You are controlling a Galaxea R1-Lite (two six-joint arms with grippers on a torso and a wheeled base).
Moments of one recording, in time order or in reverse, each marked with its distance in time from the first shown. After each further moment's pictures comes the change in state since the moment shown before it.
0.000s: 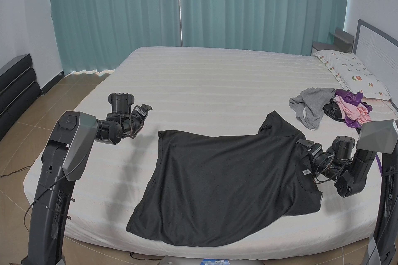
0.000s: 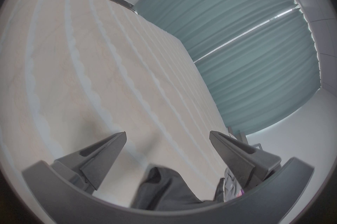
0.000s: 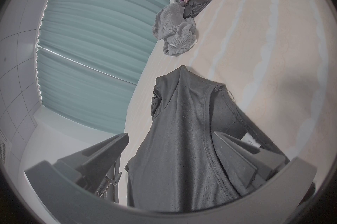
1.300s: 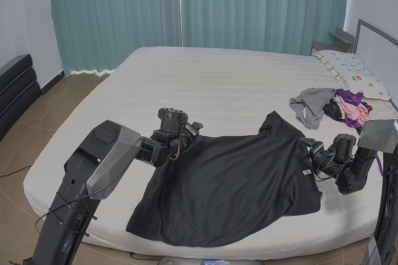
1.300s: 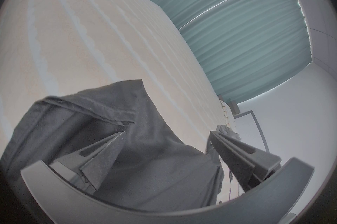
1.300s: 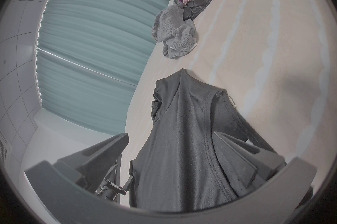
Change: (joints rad) left arm -0.291 -0.013 0.137 -0.091 0.058 -0.034; right arm -0.010 -0.008 -0.026 0.032 0.003 0.009
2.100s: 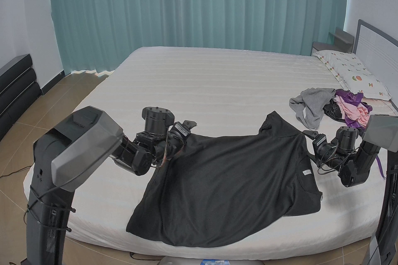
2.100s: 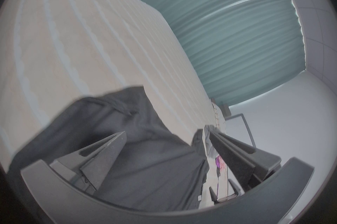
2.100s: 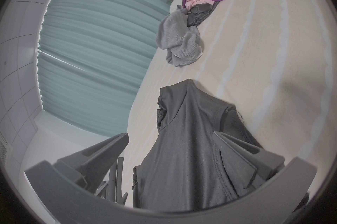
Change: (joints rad) left arm -0.004 -0.253 0.466 -0.266 -0.031 -0.041; right arm -0.022 -0.042 -0.071 0.102 -0.004 0.000
